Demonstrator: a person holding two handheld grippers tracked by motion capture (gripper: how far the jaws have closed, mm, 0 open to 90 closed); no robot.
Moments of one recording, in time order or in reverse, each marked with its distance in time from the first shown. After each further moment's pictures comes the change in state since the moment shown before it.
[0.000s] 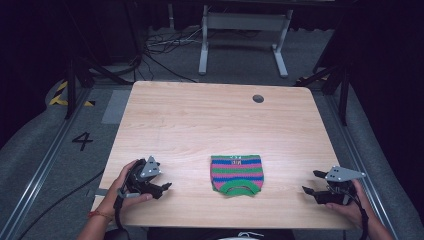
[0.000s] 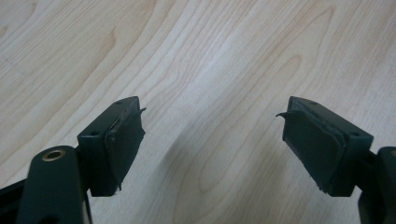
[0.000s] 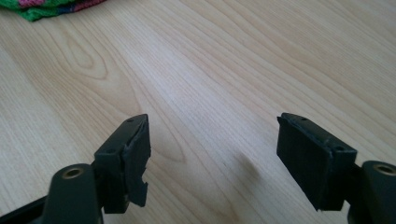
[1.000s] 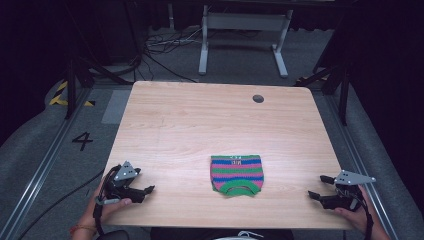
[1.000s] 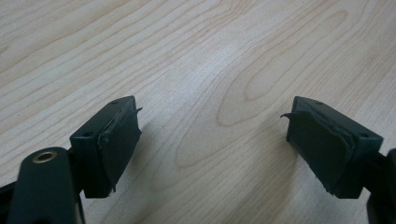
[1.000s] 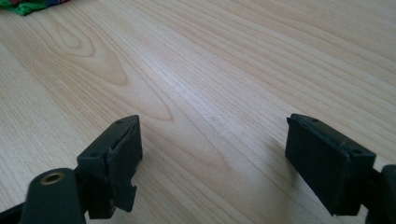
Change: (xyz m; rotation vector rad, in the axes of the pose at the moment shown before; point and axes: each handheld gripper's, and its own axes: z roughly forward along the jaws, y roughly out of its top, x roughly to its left) left arm 0.019 -0.053 -0.017 -0.043 0.023 -0.198; right arm -0.010 -0.029 -0.005 -0.028 0.030 0.130
